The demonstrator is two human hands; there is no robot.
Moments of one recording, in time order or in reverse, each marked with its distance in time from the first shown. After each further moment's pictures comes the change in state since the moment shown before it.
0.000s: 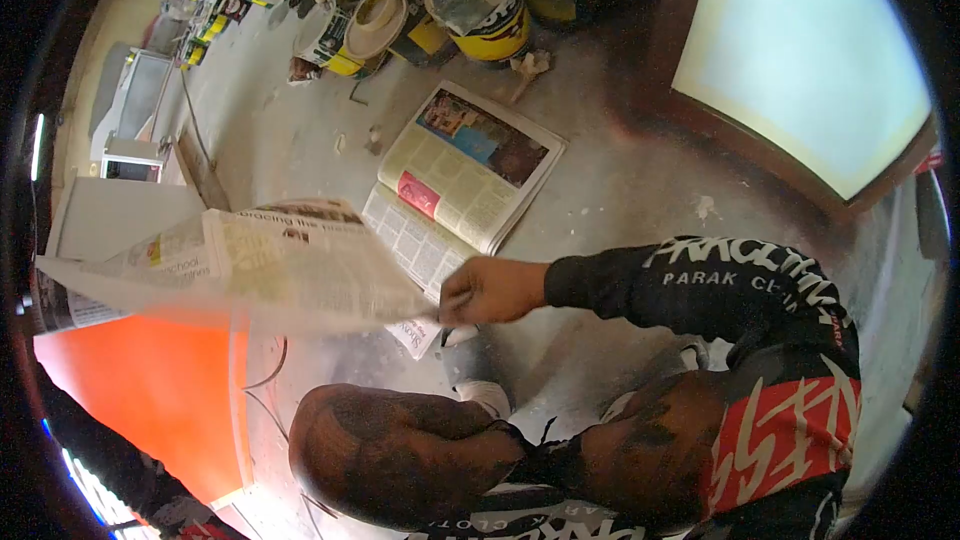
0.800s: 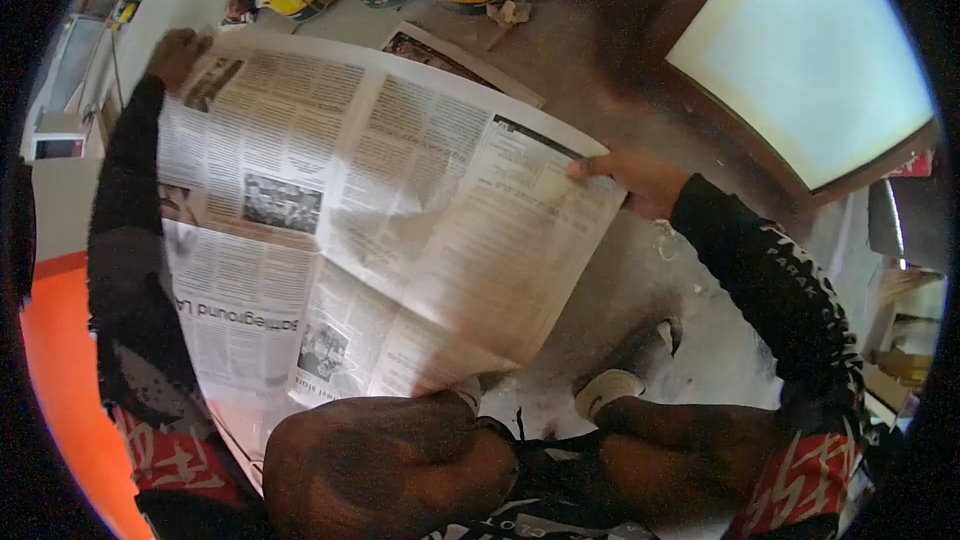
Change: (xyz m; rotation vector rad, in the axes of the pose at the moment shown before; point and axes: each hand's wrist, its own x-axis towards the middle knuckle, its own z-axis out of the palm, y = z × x) left_hand 0.135 0.502 0.160 -1.499 -0.233 0.458; right_hand -0.109 0.017 -0.100 0.607 0.746 0.484
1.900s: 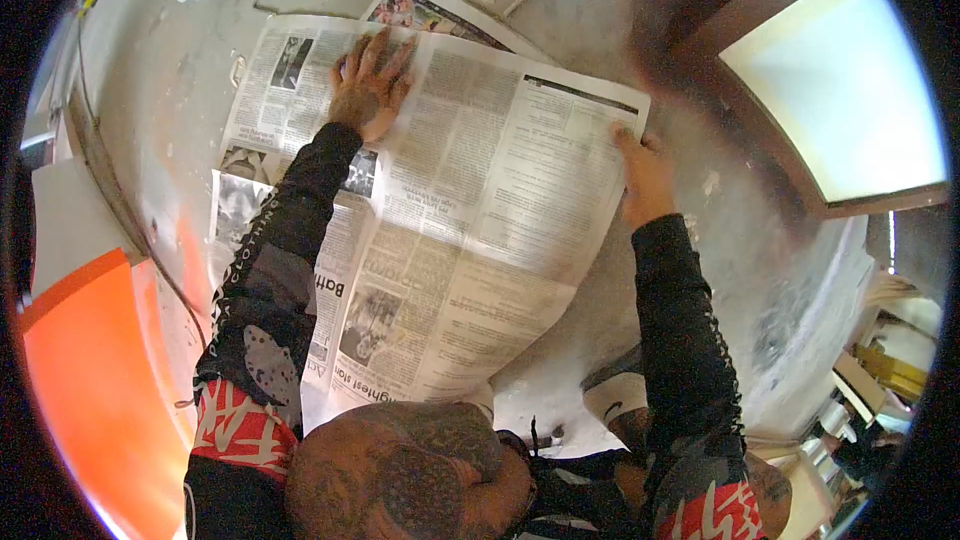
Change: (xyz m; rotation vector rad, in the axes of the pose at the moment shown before) left_hand -0.116 0.264 0.245 -0.162 0.164 0.285; right_hand 0.092 0.080 0.021 0.328 0.656 -0.361
